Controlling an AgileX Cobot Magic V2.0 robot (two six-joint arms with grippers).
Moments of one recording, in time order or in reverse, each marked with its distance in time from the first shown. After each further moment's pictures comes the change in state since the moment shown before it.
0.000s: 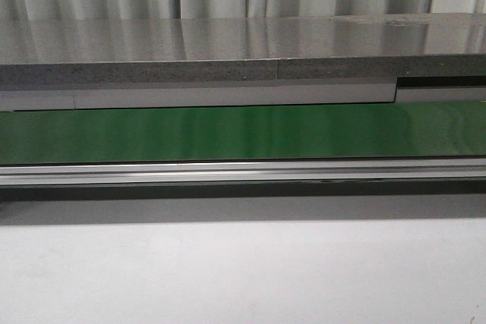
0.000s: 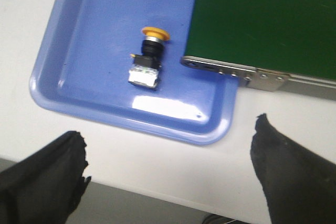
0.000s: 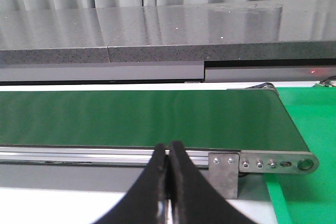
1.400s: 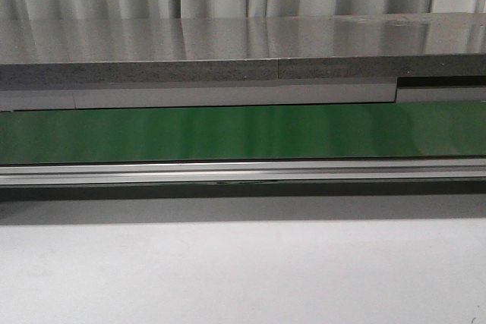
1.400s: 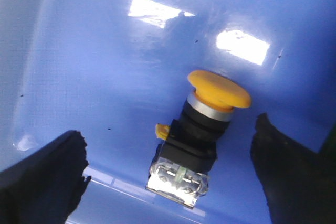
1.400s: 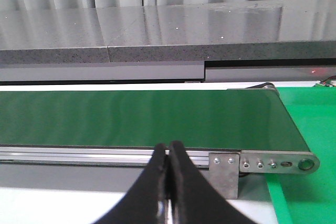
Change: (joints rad) left arm 0.194 0.868 -0.379 -0.060 -0.071 0.061; right arm 0.000 0.000 0.000 0.000 0.000 0.000
